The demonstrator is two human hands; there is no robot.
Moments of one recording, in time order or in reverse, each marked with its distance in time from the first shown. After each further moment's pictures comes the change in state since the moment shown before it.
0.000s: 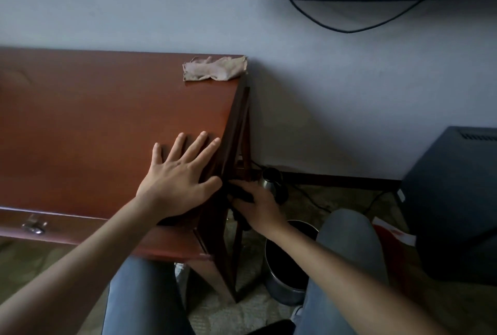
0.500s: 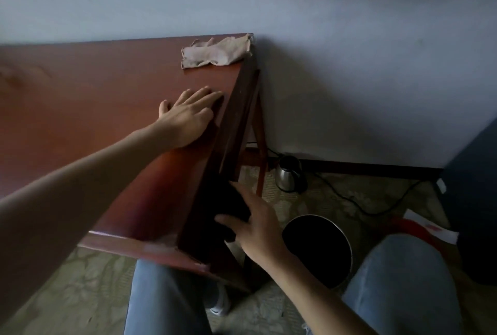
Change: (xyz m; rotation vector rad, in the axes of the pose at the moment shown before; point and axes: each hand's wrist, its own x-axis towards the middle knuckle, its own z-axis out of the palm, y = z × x) left_hand 0.116 -0.011 -0.033 -0.110 -0.032 -0.099; right_hand -0.018 0.006 0.019 0.236 0.035 -0.110
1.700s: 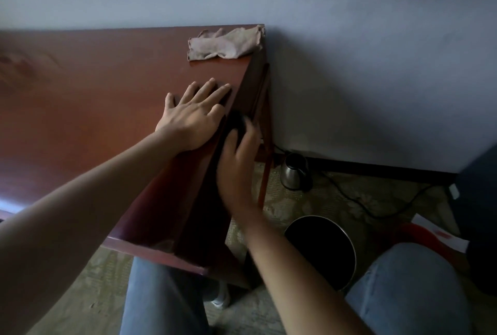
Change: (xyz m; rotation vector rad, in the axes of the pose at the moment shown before) left_hand 0.010 0.004 0.015 0.084 0.068 -0.047; right_hand 0.111 -0.035 0.040 0.226 0.535 -0.076
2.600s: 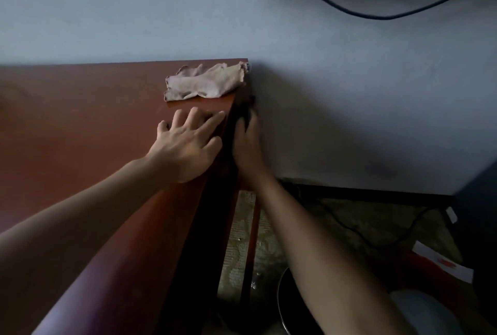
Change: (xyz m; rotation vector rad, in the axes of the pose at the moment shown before) left_hand 0.060 0.008 -0.008 0.086 0.081 0.112; right_hand 0.177 0.046 0.013 -0.073 -0.091 0.078
